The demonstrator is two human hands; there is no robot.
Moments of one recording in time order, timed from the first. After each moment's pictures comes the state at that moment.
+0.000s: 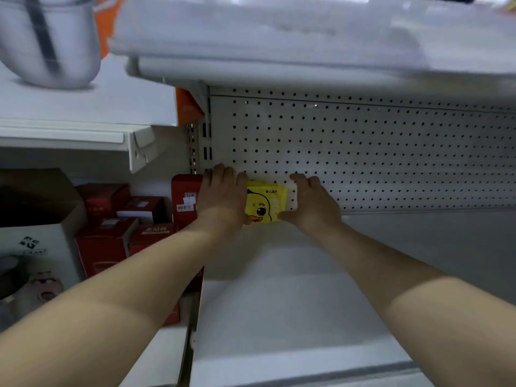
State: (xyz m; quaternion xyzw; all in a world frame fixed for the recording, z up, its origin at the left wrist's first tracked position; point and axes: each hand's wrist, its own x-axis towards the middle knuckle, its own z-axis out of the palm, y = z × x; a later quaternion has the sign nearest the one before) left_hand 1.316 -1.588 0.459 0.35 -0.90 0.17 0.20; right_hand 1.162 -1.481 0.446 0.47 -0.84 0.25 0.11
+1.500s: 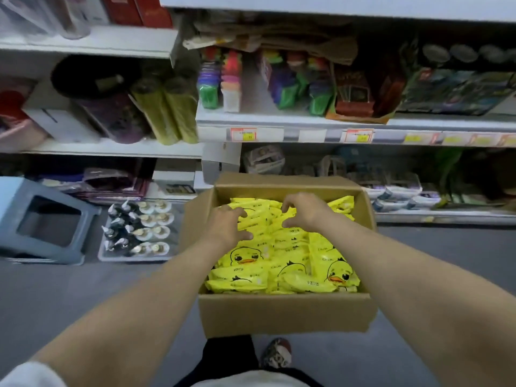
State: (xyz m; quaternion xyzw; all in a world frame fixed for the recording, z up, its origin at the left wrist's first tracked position) left_hand 1.537 -1.112 0.129 0.46 -0.82 -0.31 -0.11; right_hand 1.338 -1.031 0.160 0.52 -0.79 -0.02 -0.32
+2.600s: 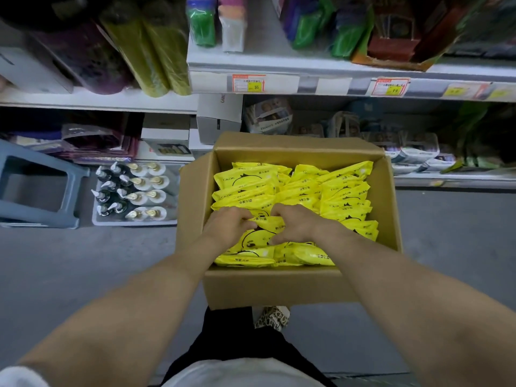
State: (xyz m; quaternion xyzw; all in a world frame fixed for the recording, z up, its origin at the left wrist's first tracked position) left_hand 1.565 -1.100 0.045 0.42 -0.81 -0.39 -0.12; right_hand 1.387 -1.014 0.072 0.49 -0.74 -0.08 -0.46
